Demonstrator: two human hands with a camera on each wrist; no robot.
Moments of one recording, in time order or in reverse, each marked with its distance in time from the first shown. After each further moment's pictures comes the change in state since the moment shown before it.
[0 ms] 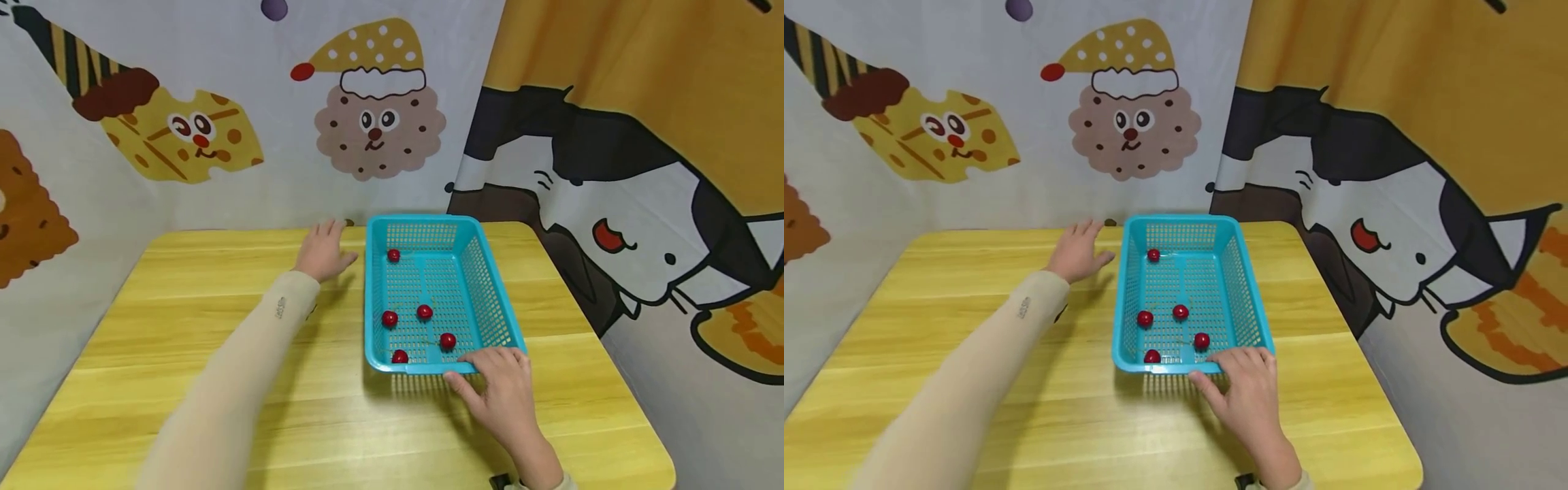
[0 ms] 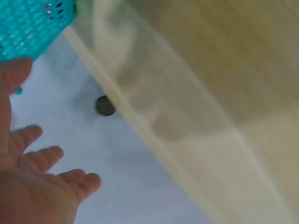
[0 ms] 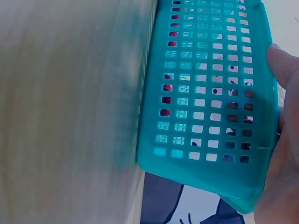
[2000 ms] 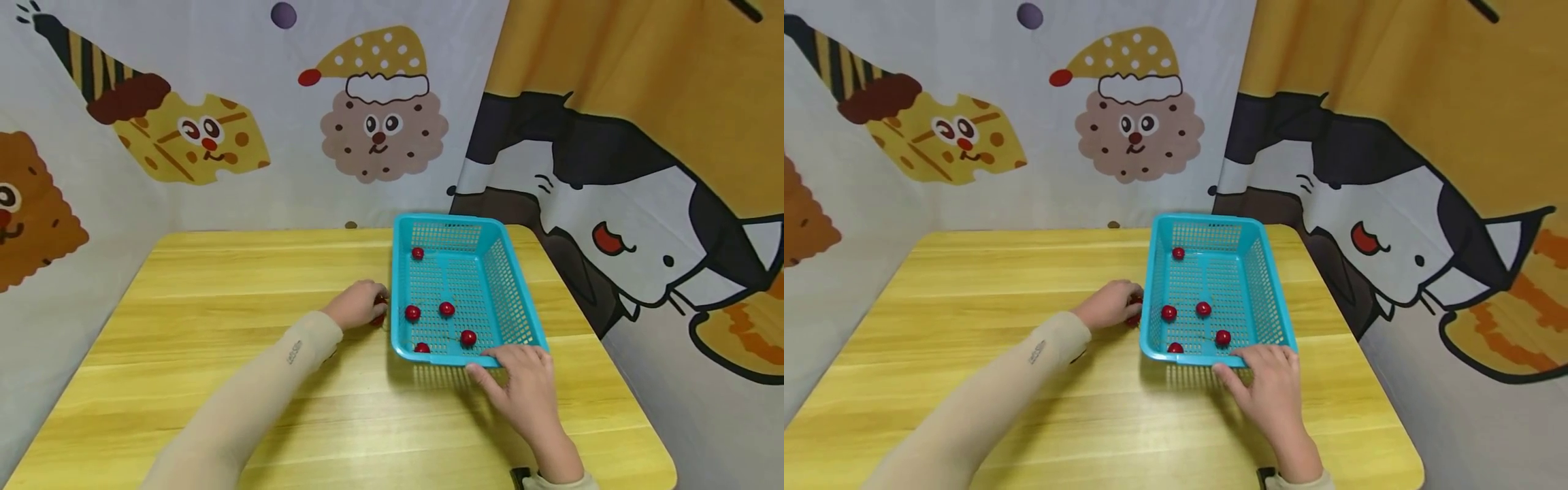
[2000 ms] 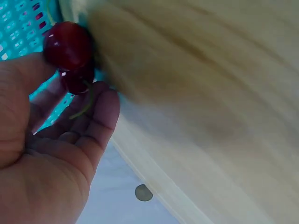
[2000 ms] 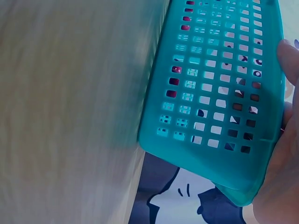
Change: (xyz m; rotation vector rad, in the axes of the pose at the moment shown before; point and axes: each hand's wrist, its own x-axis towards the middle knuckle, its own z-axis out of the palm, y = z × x) left_hand -0.056 0.070 0.038 -0.209 -0.197 0.255; right_hand -0.003 0.021 -0.021 -0.059 -0.063 0.087
